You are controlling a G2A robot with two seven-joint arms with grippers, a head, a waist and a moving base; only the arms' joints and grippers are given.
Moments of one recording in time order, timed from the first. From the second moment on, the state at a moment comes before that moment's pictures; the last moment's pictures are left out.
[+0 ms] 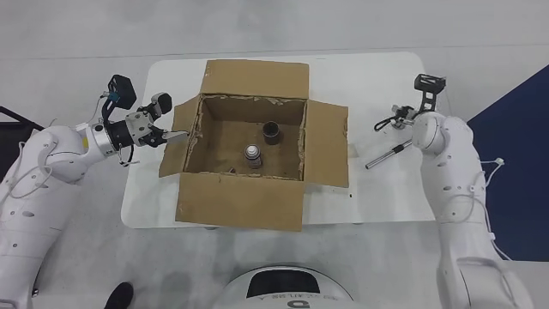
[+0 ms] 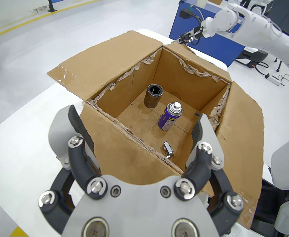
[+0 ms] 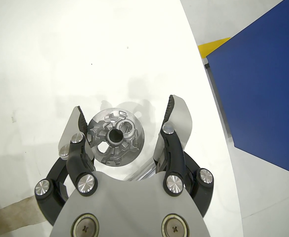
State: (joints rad) left arm 1.24 -0.77 -1.36 -1.42 0.60 -1.01 -0.26; right arm -1.10 -1.23 1.52 -1.23 -1.25 0.22 0.80
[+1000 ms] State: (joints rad) left arm 1.24 -0.77 -1.36 -1.42 0.60 -1.01 -0.26; right arm -1.68 -1.21 1.58 -2.11 -1.03 -0.39 0.47
